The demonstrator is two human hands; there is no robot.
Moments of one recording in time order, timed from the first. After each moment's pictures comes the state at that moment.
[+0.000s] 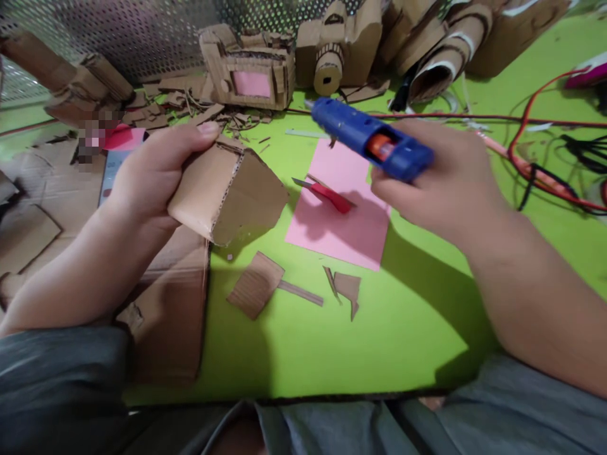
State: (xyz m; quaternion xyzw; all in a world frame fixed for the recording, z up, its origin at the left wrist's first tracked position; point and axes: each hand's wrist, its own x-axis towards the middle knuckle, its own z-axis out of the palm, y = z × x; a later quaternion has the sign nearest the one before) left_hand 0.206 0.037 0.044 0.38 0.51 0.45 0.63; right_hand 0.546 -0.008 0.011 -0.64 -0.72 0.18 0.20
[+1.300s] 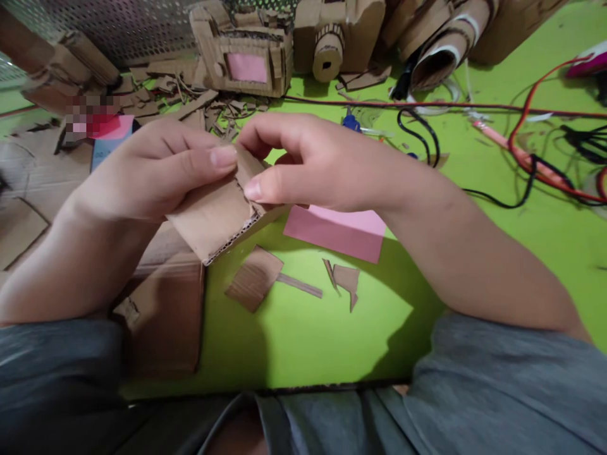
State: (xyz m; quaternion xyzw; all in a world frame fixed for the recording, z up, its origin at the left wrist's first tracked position) left_hand 0.206 0.029 0.068 0.61 0.39 0.23 0.65; right_hand 0.438 0.033 0.045 -0.32 -0.72 0.55 0.27
